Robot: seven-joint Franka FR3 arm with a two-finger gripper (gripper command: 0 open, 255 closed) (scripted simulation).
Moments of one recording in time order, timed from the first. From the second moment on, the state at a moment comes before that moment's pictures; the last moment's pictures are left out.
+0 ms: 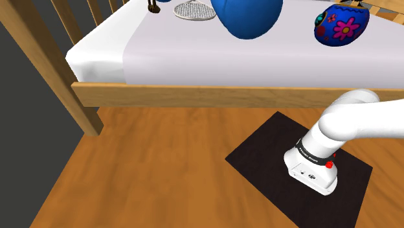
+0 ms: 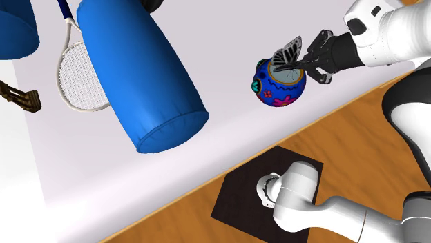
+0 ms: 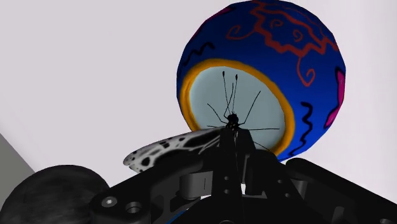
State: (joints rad) arm -0.10 -1.00 -0.49 -1.99 -0.38 1.60 -1.05
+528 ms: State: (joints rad) arm -0.10 -1.00 -0.49 -2.00 -0.38 1.60 -1.05
